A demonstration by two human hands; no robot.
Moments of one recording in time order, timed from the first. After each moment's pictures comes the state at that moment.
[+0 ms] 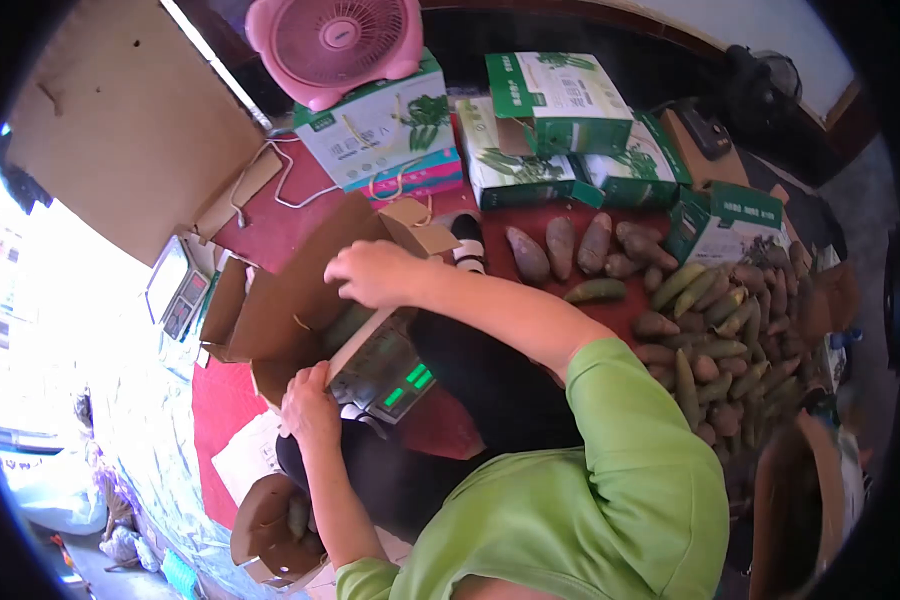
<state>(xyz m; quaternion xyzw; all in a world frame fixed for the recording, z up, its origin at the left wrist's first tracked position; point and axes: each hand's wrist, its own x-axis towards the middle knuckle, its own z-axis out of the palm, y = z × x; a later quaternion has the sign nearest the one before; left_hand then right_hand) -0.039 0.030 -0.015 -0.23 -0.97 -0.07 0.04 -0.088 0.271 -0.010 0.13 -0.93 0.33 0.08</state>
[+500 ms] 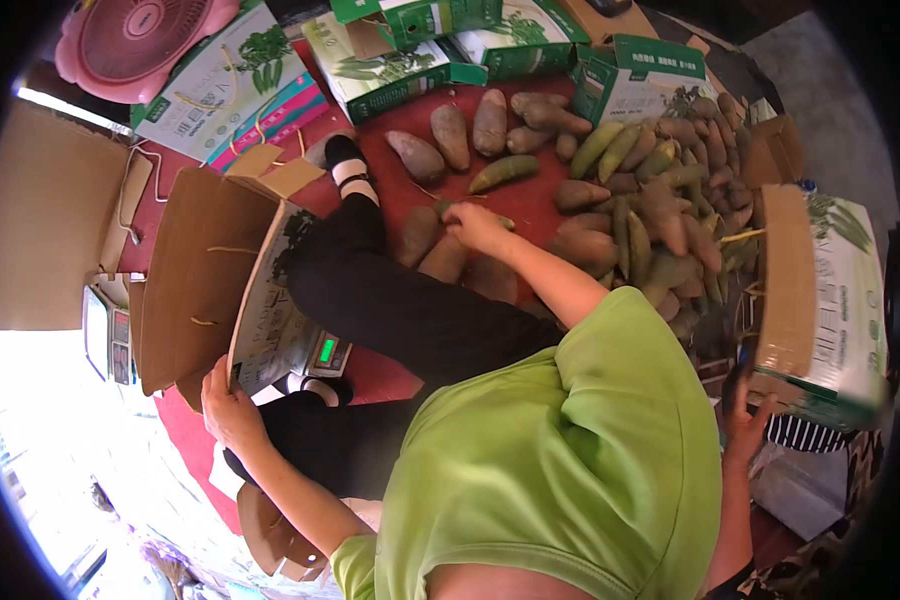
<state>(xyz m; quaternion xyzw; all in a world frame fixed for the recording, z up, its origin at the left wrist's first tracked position) -0.041 0.037 -0.016 -0.22 -0.97 -0.06 0.02 0.160 0.402 -0.249 -0.32 -0.86 0.39 0.03</state>
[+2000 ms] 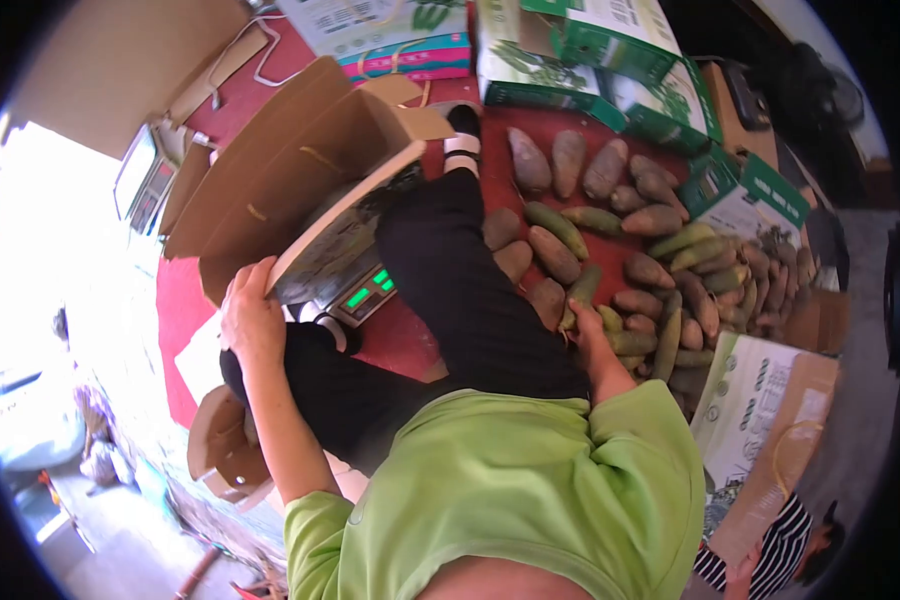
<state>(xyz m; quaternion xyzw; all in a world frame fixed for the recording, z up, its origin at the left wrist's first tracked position) -0.043 0.044 -0.012 -0.17 -0.98 -0.10 0.03 0.309 0.388 -0.346 -0.70 -0.35 0.62 -0.01</state>
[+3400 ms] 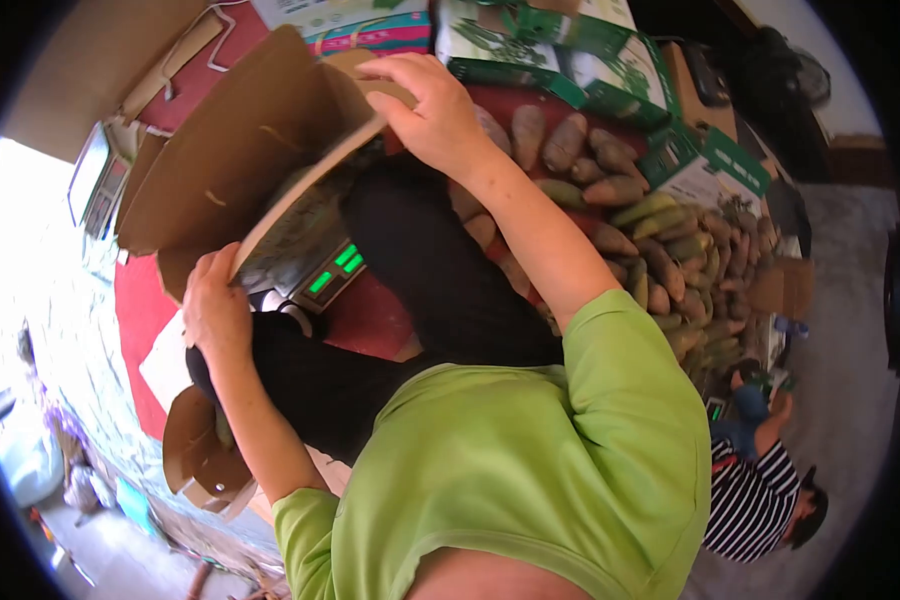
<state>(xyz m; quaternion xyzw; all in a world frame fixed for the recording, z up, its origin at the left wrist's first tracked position) -0.044 0.033 -0.014 -0.20 -0.97 -0.11 0.02 -0.023 0.340 -0.039 0.02 -0.87 0.37 0.33</state>
